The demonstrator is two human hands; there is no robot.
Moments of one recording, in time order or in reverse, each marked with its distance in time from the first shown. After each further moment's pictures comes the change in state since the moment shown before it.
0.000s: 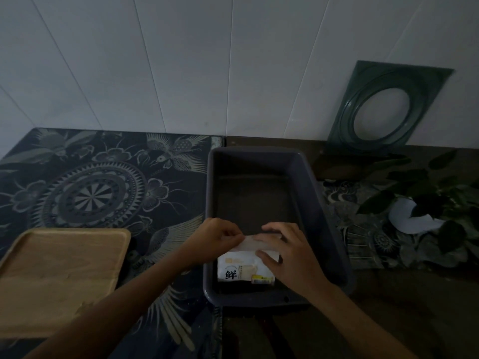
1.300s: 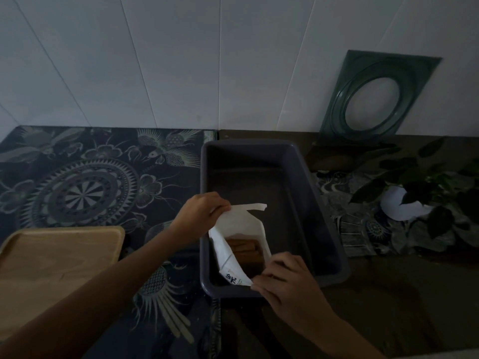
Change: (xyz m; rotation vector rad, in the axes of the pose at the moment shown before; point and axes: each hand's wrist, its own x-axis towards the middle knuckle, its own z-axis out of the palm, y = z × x) left_hand 0.019 -0.012 -0.023 0.240 0.226 0.283; right_hand -0.056 -0.051 -0.020 -0.145 -0.086 -0.155
